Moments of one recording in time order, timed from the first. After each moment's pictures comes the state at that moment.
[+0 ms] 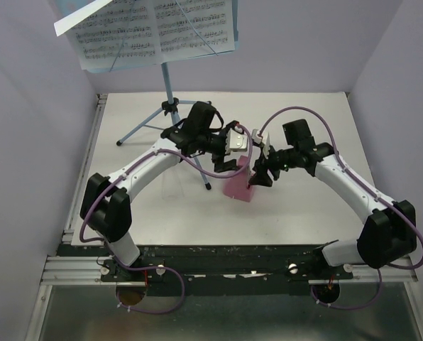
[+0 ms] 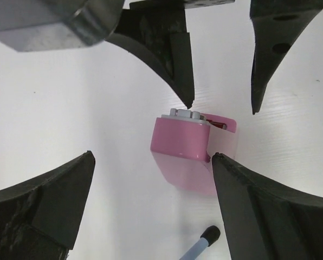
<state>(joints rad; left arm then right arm) -0.62 1.68 1.43 -0.43 0.79 0.81 0.38 1.40 1.08 -0.60 -0.76 -0.57</state>
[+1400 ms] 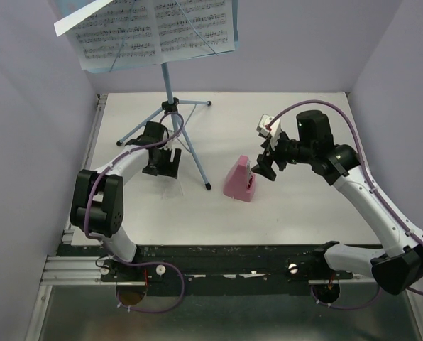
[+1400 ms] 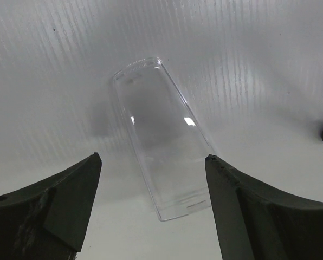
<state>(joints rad) -0.22 1.64 1.07 -0.56 0.13 -0.05 0.48 1.20 1.24 -0.66 -0.51 -0.50</state>
